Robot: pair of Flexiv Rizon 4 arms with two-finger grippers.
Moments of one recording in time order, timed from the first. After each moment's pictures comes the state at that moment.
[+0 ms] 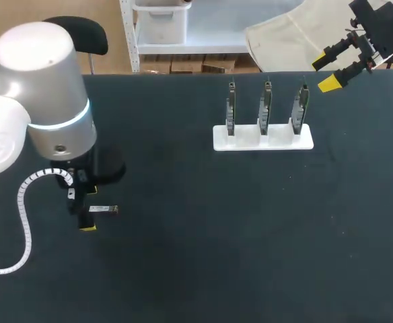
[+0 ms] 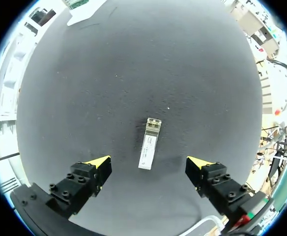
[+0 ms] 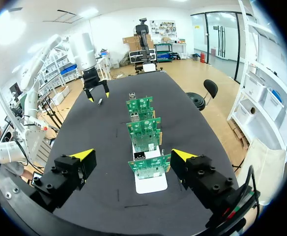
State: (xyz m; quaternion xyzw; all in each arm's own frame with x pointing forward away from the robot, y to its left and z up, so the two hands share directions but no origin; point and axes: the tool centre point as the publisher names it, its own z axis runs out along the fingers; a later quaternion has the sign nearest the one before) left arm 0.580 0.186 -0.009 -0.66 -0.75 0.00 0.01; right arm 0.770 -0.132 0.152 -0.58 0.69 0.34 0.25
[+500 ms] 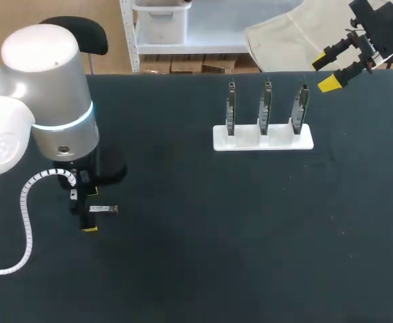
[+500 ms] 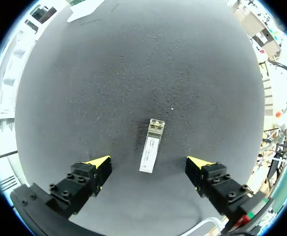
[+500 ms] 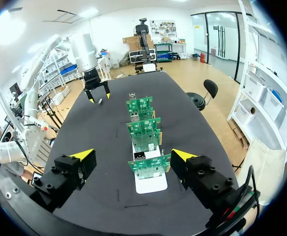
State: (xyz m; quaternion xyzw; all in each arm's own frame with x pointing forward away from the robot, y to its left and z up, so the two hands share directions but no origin) left arm 0.580 0.186 -0.015 -0.65 -0.76 0.00 0.02; right arm 0.770 -0.132 0.152 -0.58 0.69 0.34 0.25
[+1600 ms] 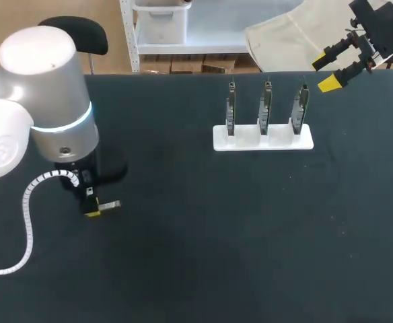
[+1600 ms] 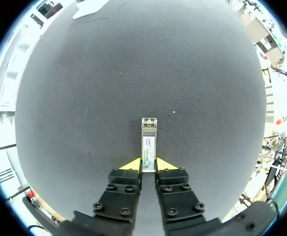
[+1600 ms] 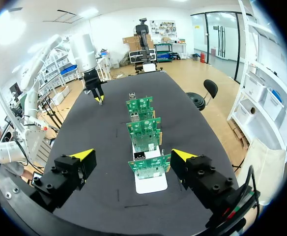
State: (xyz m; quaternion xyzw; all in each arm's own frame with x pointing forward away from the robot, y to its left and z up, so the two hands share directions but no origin) left arm 0.582 0.179 -0.015 -0.63 -0.78 0.00 0.00; right arm 0.770 -0.132 0.152 -0.58 0.69 0.34 0.25
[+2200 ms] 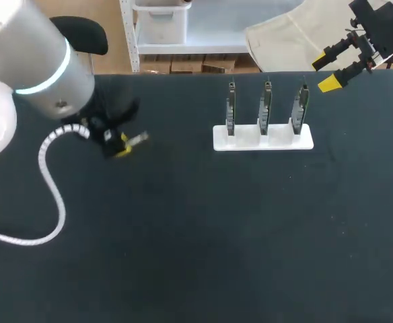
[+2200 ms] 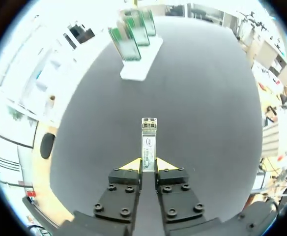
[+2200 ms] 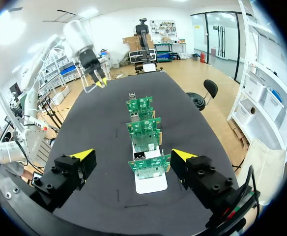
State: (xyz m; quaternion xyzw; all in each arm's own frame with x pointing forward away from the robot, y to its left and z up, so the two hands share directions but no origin) left arm 0.656 0.104 0.098 -0.58 -0.79 0.02 -0.20; right arm 0.770 -0.132 0.152 -0.58 0.69 0.34 0.25
